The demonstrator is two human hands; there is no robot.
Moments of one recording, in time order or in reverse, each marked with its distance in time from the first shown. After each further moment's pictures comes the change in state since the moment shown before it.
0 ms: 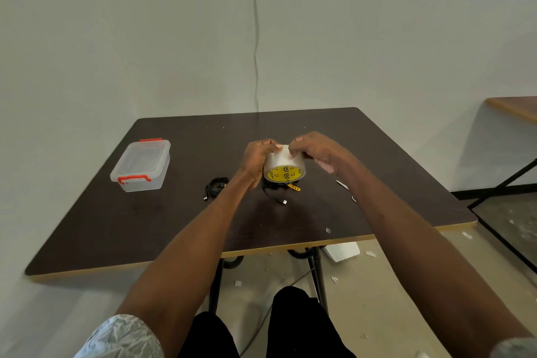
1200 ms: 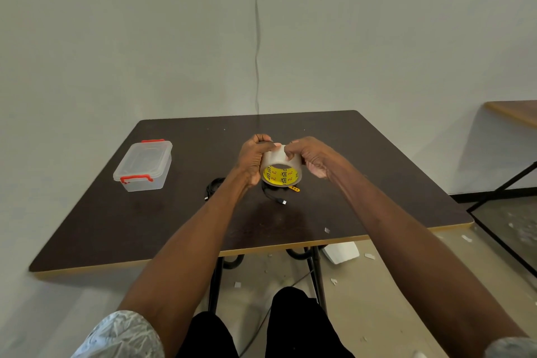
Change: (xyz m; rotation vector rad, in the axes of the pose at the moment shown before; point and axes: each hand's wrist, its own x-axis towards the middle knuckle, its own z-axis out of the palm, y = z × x) left_hand -0.003 0.012 -0.003 -0.290 0.086 -0.110; right_hand -0.009 -0.002 0.016 0.221 0.025 0.048
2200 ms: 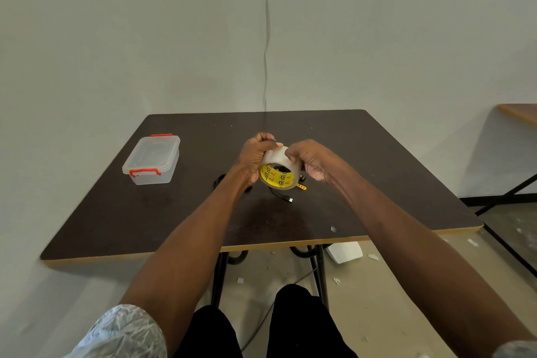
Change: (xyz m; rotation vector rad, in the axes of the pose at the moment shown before) left_hand -0.002 0.004 -0.014 0.028 -0.011 -0.038; right_hand -0.003 0.000 0.025 0.053 0.042 0.085
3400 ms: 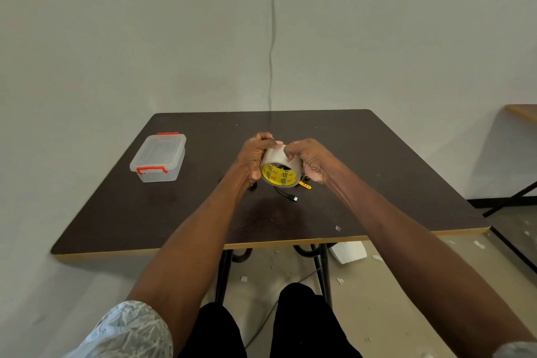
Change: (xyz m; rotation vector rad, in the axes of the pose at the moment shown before) left_hand -0.007 0.009 -0.007 -0.090 -0.004 -0.068; right_hand -0.001 0.003 0.011 0.054 -0.008 -0.044
